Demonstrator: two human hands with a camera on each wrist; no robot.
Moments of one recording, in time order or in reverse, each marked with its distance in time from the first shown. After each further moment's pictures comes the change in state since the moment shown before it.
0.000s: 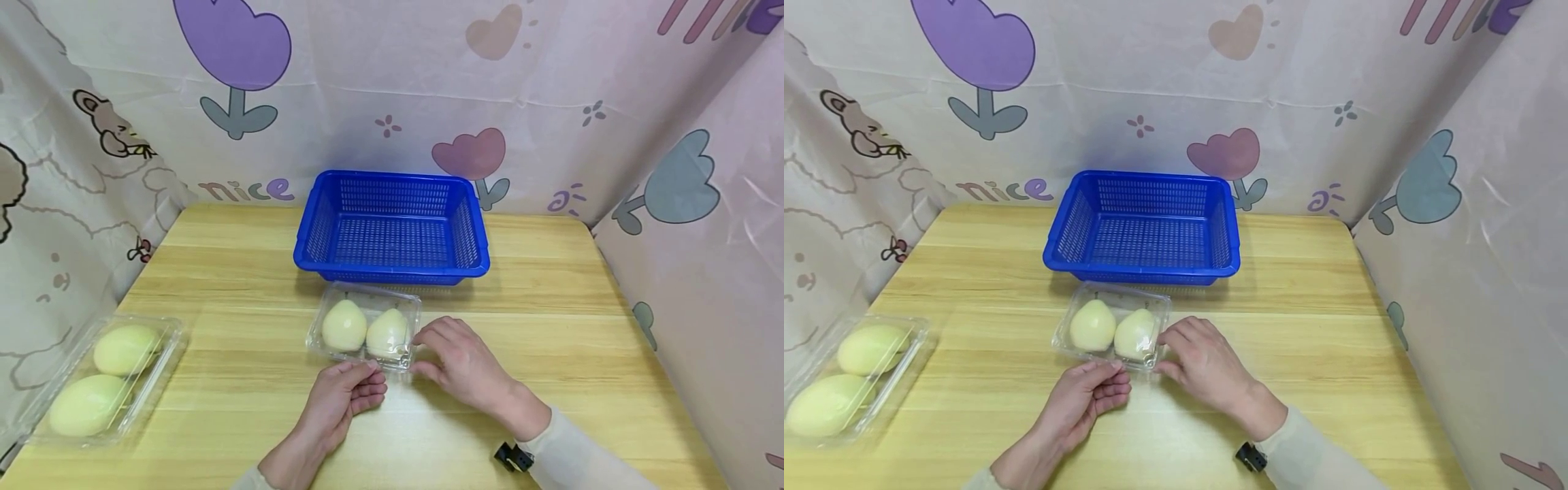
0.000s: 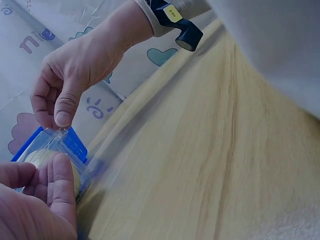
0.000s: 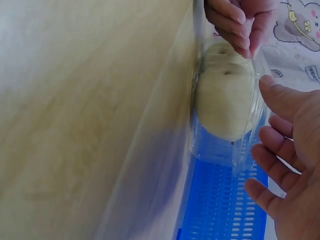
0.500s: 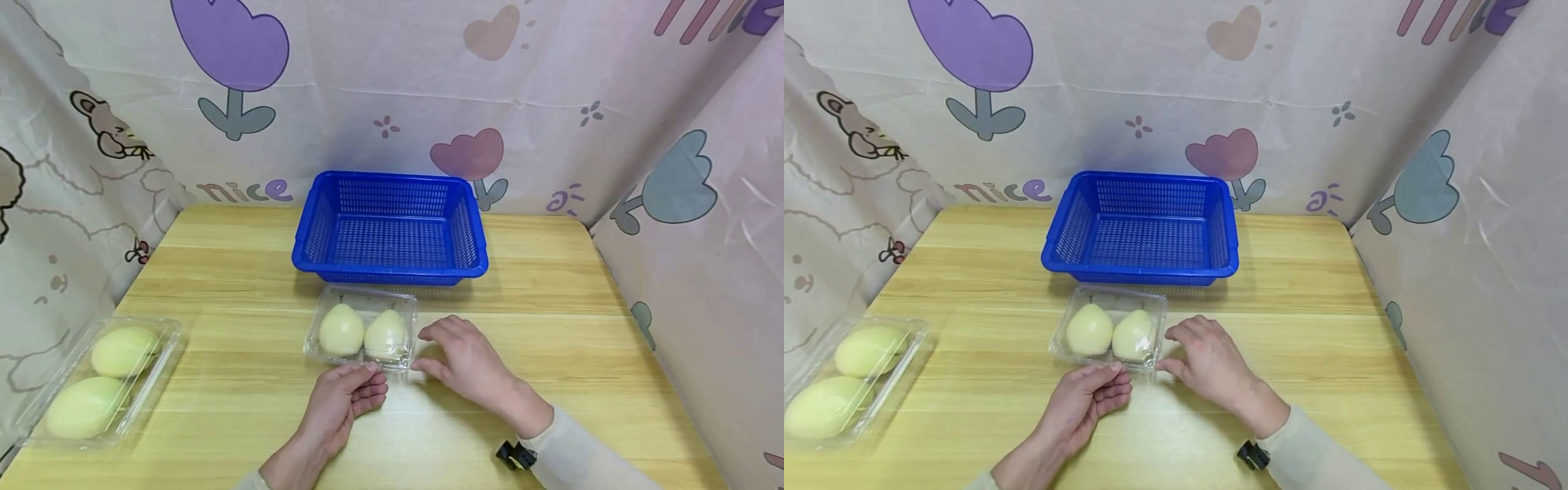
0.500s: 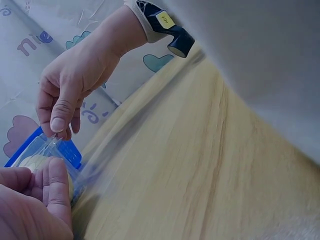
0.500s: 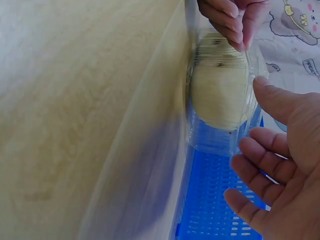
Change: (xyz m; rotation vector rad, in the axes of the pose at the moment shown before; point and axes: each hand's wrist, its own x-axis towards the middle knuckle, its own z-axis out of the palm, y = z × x) left_hand -0.002 -0.003 0.003 -0.022 0.004 0.022; right_hand 0.000 0.000 -0.008 -0.027 -0.128 0.213
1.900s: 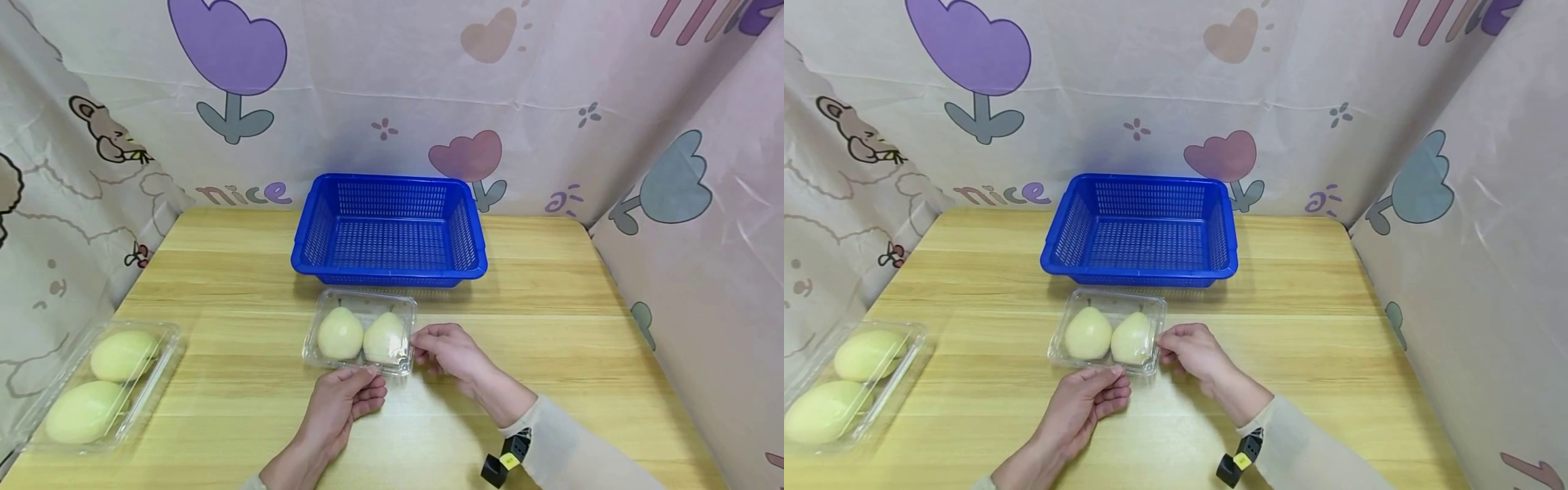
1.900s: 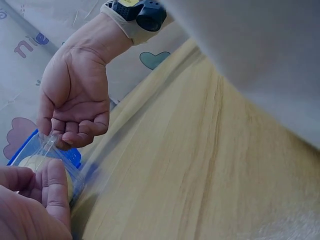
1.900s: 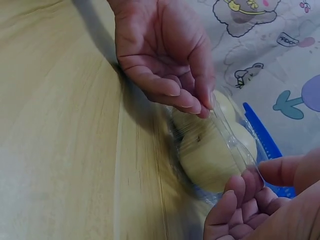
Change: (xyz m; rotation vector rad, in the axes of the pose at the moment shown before) left_hand 0.001 -0.002 0.001 0.039 0.038 0.017; right_hand 0.027 -0.014 0.006 1.105 -0.214 0.933
